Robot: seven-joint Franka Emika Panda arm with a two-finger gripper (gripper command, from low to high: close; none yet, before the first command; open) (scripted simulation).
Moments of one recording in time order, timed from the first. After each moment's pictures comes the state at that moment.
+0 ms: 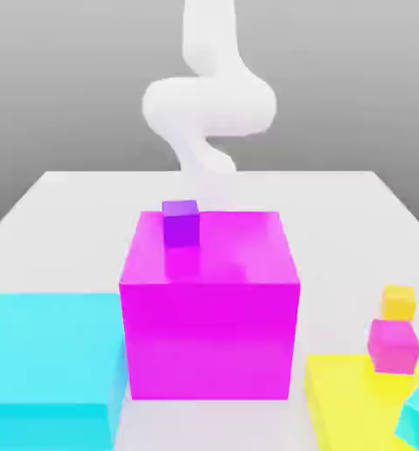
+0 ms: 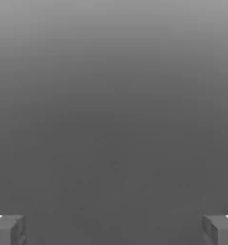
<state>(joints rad) 0.06 -0.73 0.01 -2.33 0.03 2.34 0.75</state>
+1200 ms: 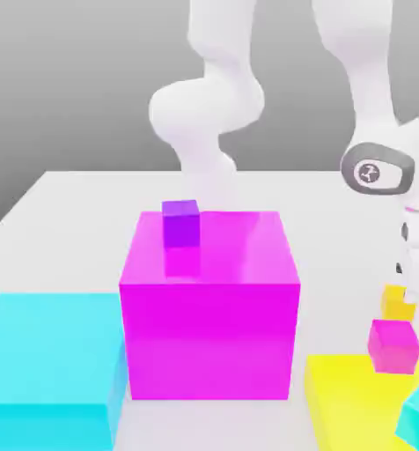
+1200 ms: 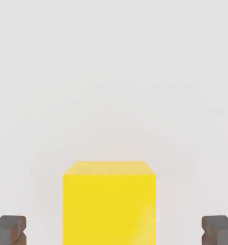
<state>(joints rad) 0.81 0.29 0.17 -2.66 -0.25 2.95 0.64</state>
